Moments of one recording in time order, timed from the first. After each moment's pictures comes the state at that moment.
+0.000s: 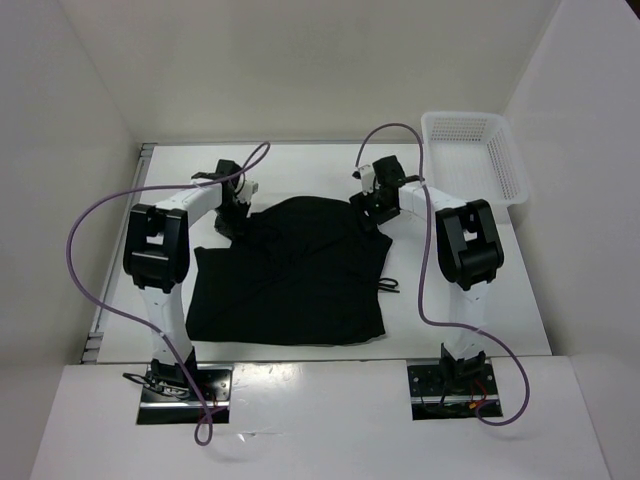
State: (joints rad) left arm -0.14 2.04 1.49 -0.74 0.05 0.07; right arm 0.29 2.04 1.44 -0.45 -0.18 -0.20
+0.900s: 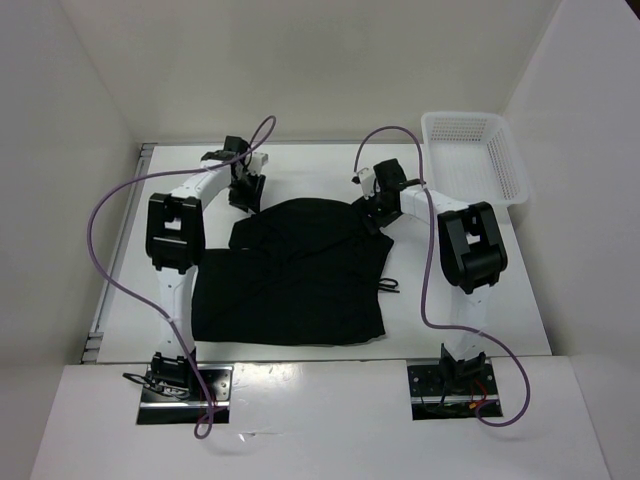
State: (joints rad) left arm -0.14 2.31 1.91 -0.76 0.16 0.07; right arm 0.29 2.00 1.38 -0.43 -0.11 -0.31
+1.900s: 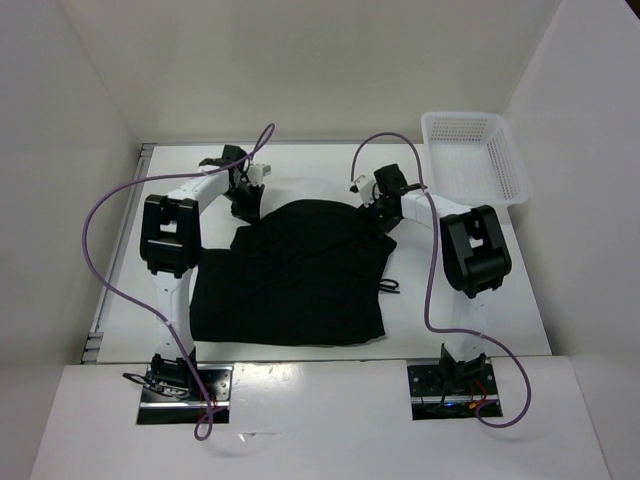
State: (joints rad) left arm -0.14 2.23 1.76 -0.80 0.34 0.07; right arm 0.30 1.96 1.31 -0.44 -0.11 -0.42
